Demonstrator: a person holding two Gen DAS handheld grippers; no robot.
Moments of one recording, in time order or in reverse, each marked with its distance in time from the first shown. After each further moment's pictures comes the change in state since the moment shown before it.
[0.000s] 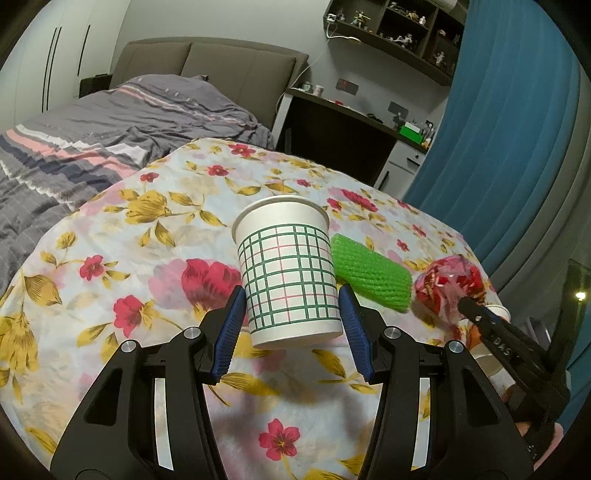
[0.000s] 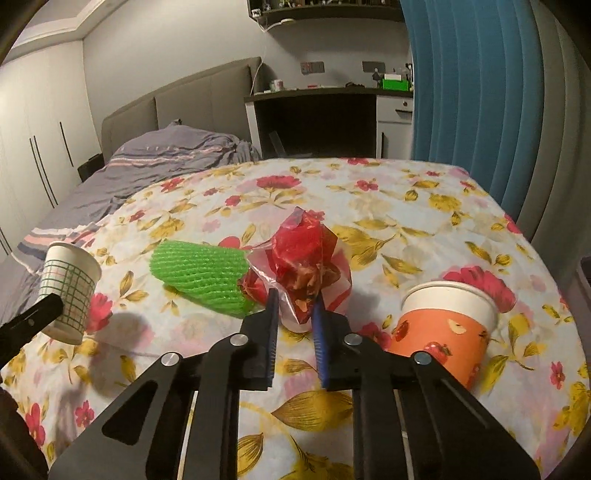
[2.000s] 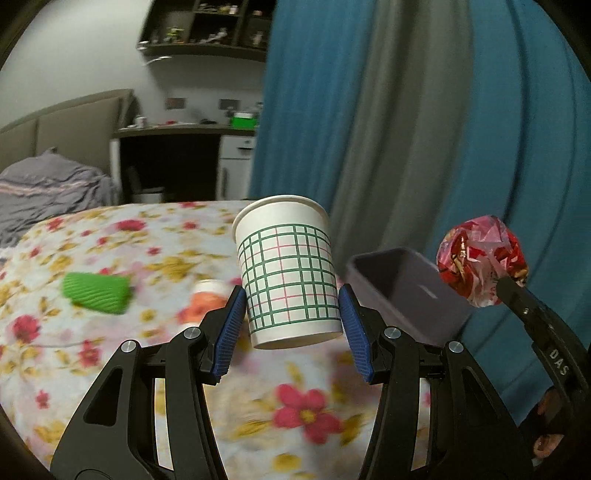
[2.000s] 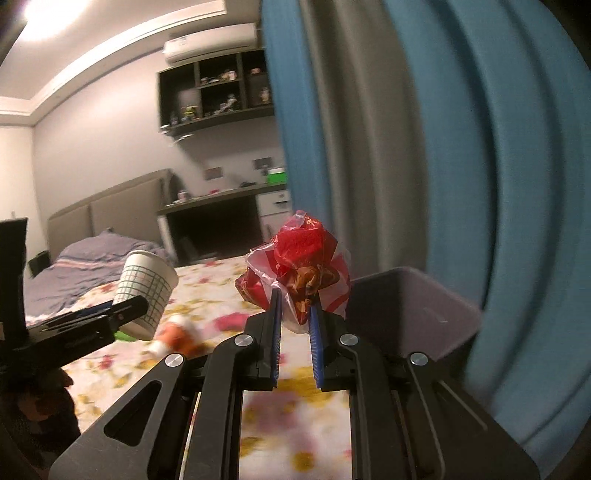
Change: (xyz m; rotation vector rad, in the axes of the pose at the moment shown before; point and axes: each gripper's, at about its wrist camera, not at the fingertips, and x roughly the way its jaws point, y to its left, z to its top) left arm -0.075 -0.303 -0.078 0.425 -0.007 -0.402; right arm -0.273 -0.204 -0.071 0.196 -0.368 -0.306
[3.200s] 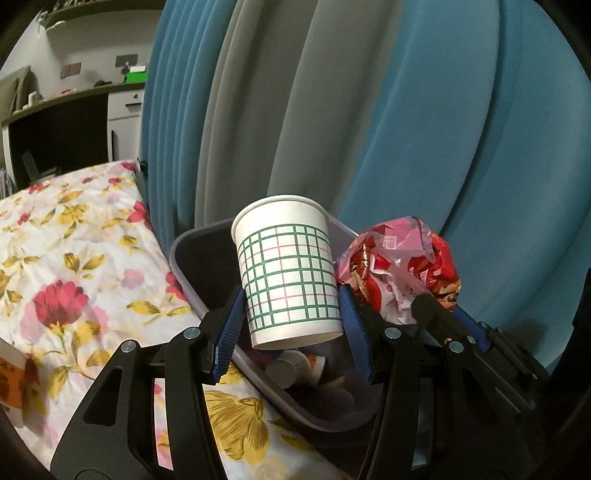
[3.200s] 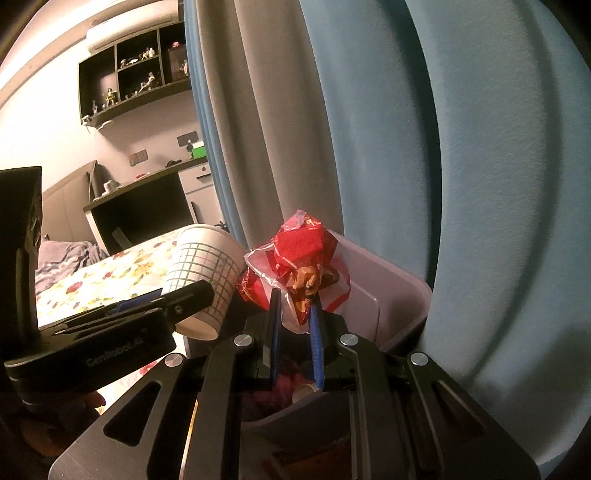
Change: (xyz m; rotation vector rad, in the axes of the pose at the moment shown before) left arm 0.179 -0.137 -0.004 0.090 0.207 -0.313; right arm 0.091 -0.092 -0.025 0.111 0.136 -0.186
